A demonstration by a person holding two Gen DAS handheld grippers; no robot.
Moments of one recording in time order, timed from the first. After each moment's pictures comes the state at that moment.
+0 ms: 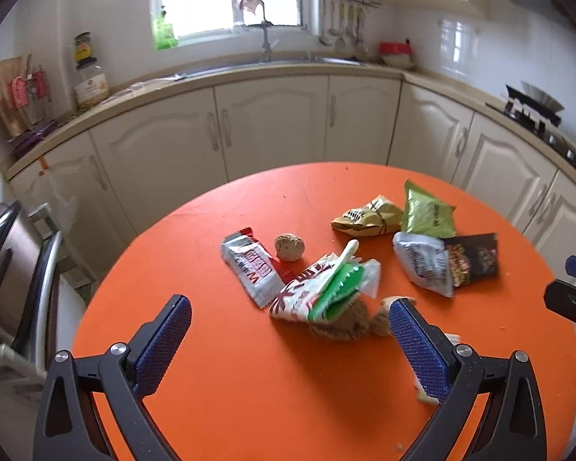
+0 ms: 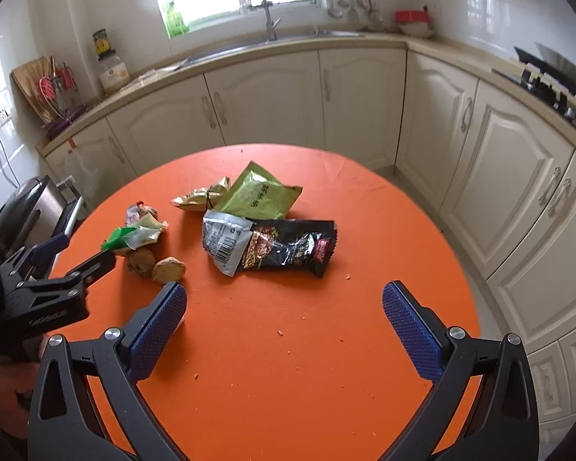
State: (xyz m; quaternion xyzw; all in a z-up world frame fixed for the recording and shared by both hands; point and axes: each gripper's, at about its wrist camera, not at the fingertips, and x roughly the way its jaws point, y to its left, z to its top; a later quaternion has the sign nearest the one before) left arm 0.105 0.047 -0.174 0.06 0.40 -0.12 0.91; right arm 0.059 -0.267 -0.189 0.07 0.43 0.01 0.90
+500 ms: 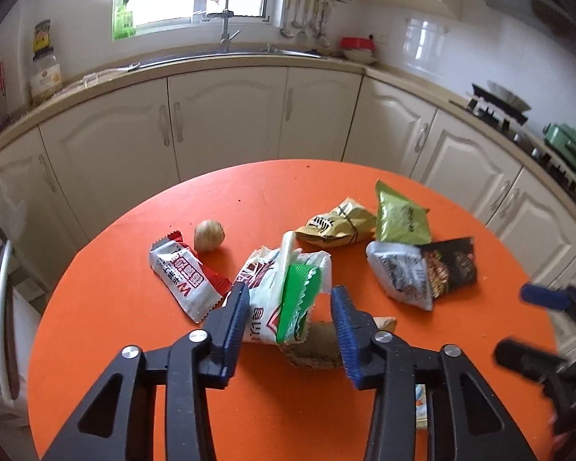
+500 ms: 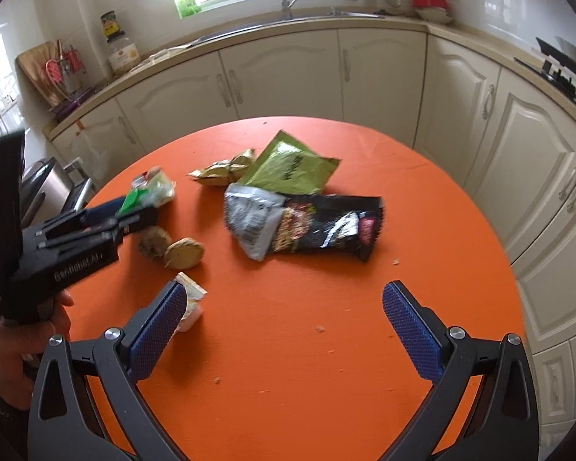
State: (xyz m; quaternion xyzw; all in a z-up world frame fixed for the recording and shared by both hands) left arm 0.233 0.052 -0.196 0.02 0.41 -0.21 0.89; right arm 0.068 -0.234 -0.210 0.07 0.46 0.04 0.89
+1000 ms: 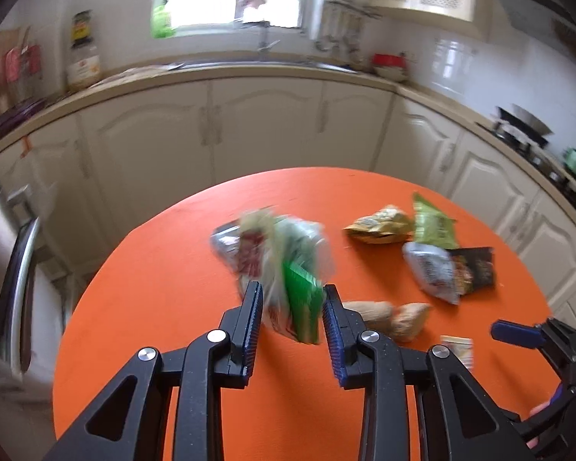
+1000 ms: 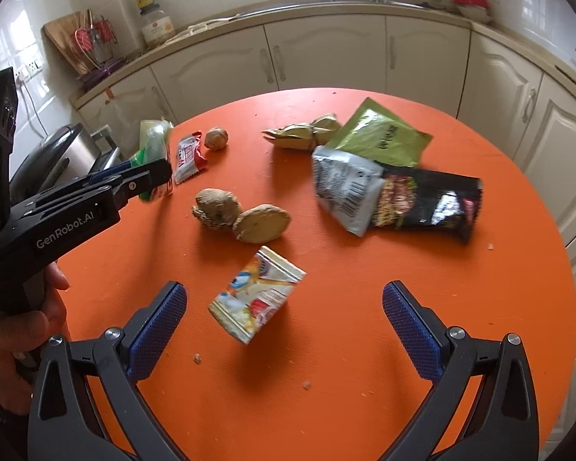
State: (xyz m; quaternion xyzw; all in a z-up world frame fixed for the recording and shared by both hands) left arm 0.297 0.082 -0.213 0.00 0.40 -0.15 0.91; right arm 0.077 -0.170 -0.235 0.05 0.47 0.10 0.87
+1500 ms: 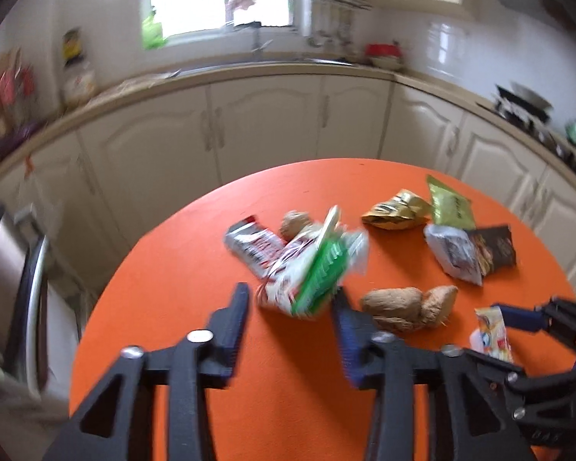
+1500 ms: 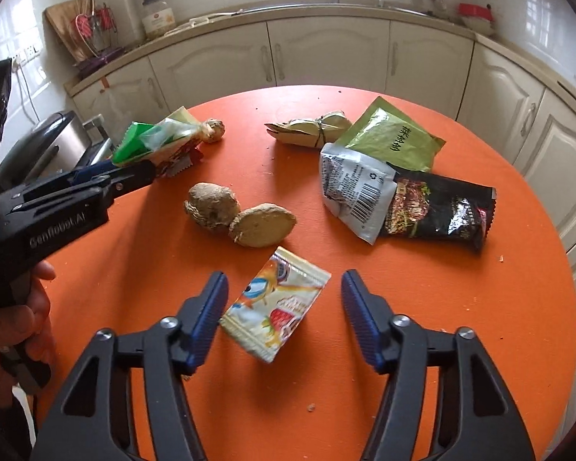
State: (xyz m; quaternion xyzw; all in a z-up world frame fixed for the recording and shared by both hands) left arm 0.323 0.067 -0.229 0.07 0.37 -0.16 0.91; right arm 0.081 -0.164 -0.245 0.02 0.47 0.09 0.88
